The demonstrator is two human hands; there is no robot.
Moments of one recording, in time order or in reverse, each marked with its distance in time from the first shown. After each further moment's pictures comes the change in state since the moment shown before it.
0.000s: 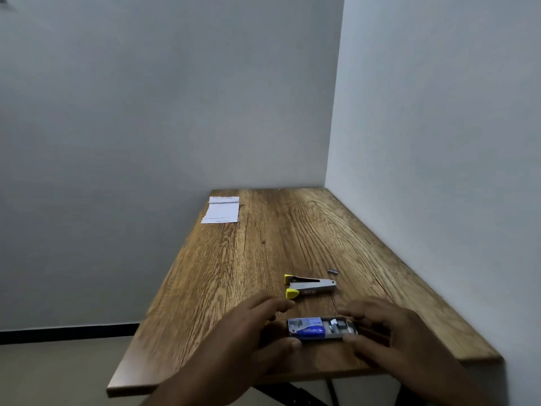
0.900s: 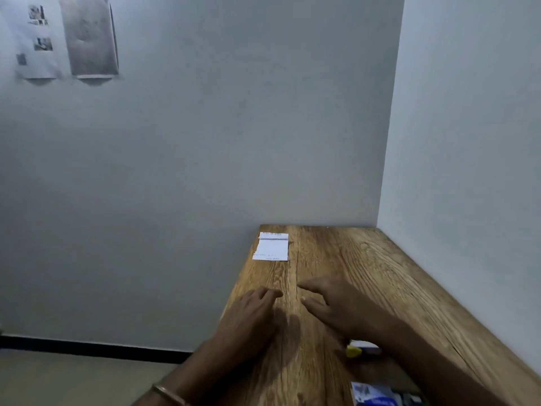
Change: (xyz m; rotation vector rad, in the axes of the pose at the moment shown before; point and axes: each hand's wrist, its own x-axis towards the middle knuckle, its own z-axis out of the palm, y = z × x) left_hand 0.047 -0.114 -0.050 0.500 0.077 -0.214; right_hand 0.182 -0.060 0.078 -0.296 -0.200 -0.220
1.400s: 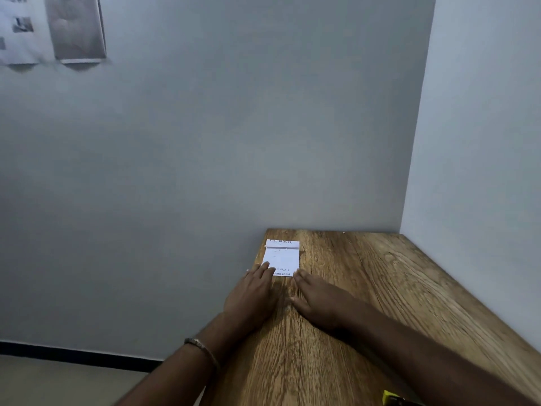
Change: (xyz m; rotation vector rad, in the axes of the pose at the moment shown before) left_hand 0.124 -0.095 0.056 0.053 -0.021 -0.136; right_hand 0.144 0.083 0.084 -0.240 -0.258 0.098
